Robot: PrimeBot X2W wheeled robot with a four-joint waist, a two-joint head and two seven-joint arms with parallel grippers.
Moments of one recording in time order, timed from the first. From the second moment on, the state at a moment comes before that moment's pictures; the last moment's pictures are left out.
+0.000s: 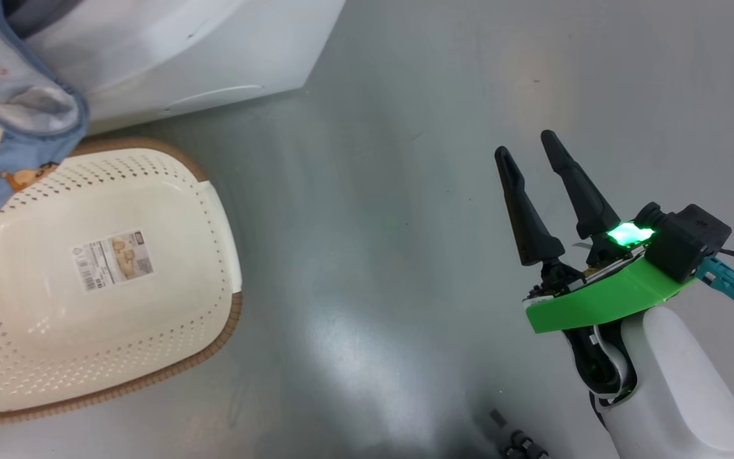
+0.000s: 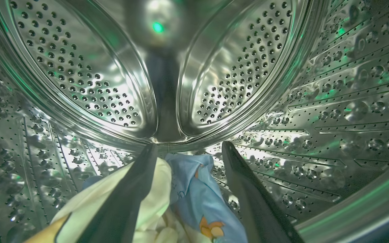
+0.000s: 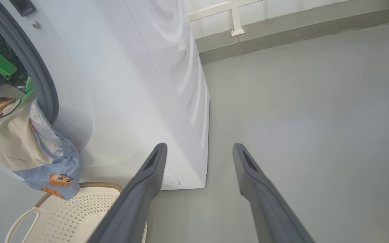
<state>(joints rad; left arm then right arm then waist) -1.38 0.28 -0.07 0.95 -0.37 -0.13 -0.26 -0.43 -0.13 0.24 0.10 0.49 0.13 -0.26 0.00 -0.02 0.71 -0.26</state>
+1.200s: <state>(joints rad) -0.47 0.21 0.00 0.09 -0.36 -0.13 -0.26 -0.43 -0.16 0.21 0.10 0.49 0.13 -0.26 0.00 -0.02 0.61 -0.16</state>
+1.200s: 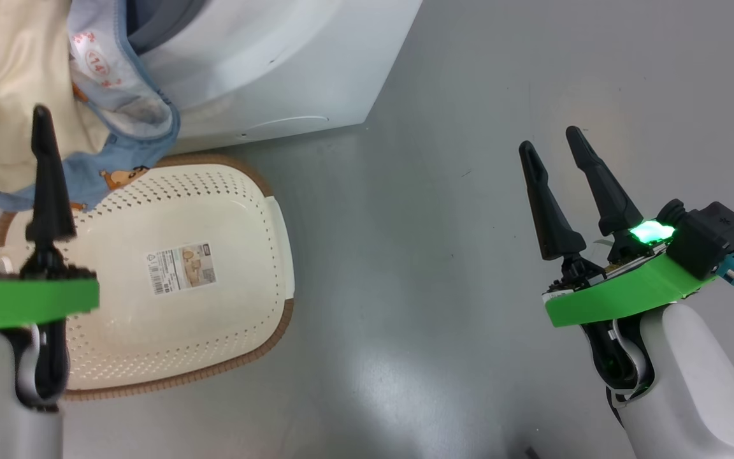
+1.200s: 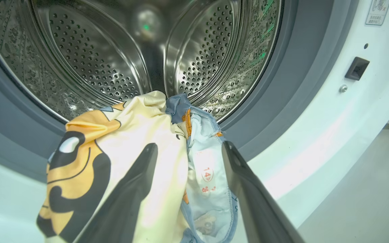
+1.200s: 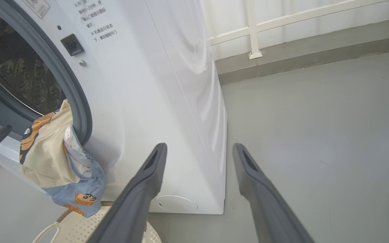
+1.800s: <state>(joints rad) -0.20 0.11 0.10 0.00 -0.33 -0.13 -0.26 -0.40 -0.17 0.21 0.11 0.49 0.13 -0.26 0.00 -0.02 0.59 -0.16</state>
